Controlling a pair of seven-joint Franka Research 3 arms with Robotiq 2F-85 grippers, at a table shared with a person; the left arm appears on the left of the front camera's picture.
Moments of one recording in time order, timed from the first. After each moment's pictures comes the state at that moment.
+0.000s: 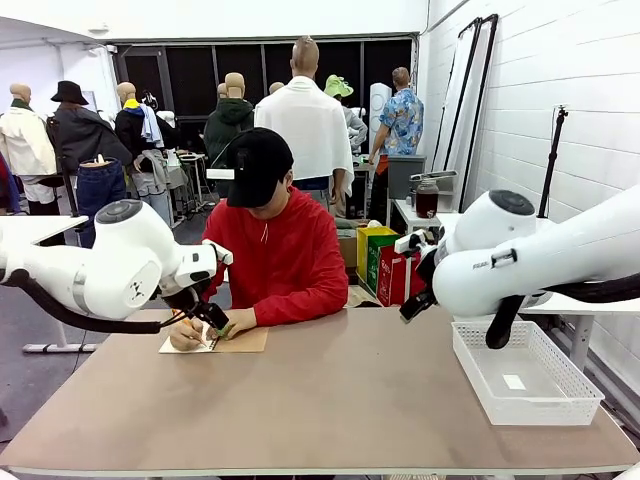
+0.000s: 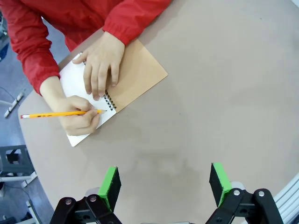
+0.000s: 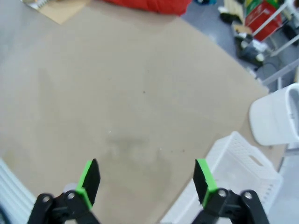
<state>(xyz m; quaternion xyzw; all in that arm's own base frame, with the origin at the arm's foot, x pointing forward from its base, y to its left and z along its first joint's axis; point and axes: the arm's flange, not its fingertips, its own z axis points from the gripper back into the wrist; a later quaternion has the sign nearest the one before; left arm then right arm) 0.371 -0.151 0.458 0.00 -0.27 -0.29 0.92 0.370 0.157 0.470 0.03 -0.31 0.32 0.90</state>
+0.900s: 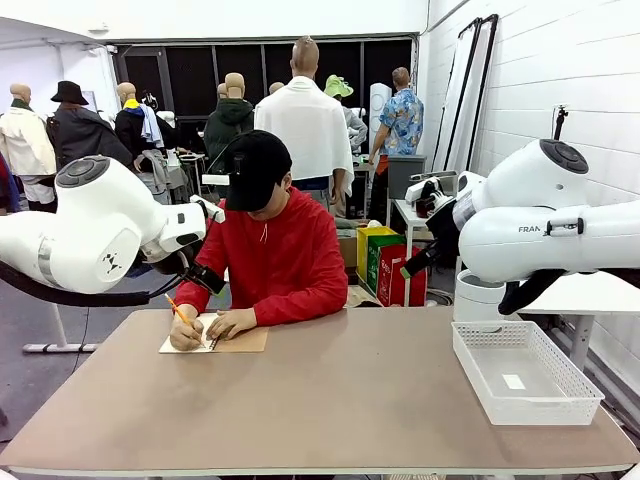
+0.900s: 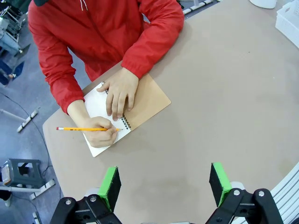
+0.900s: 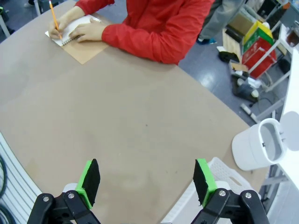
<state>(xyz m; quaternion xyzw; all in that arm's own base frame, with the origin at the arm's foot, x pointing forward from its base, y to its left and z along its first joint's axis) 0.332 -0.155 0.533 0.00 -0.35 -0.29 0.89 0.336 0.151 0.551 0.06 -0.39 0.34 0.85</state>
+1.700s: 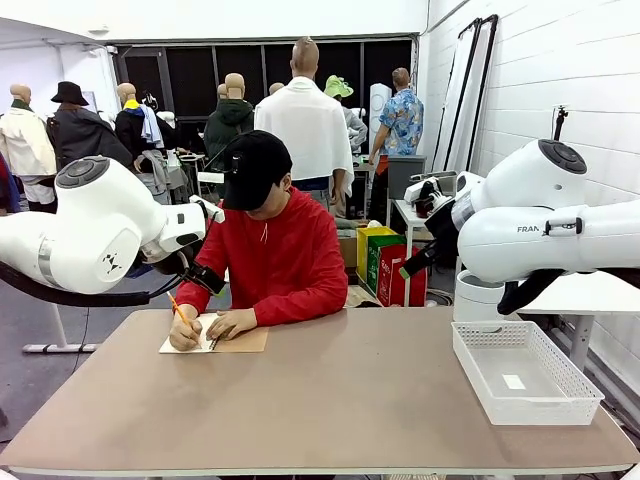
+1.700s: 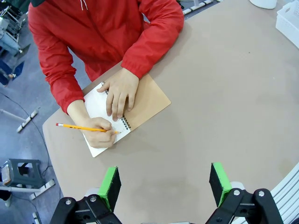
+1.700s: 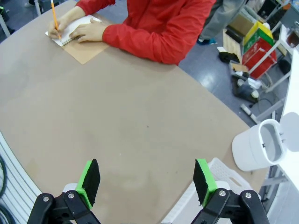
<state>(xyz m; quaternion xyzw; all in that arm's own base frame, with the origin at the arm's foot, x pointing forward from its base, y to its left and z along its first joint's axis) 0.332 -0.155 0.533 0.00 -0.35 -0.29 0.89 0.336 0.152 0.551 0.06 -0.39 0.34 0.85</state>
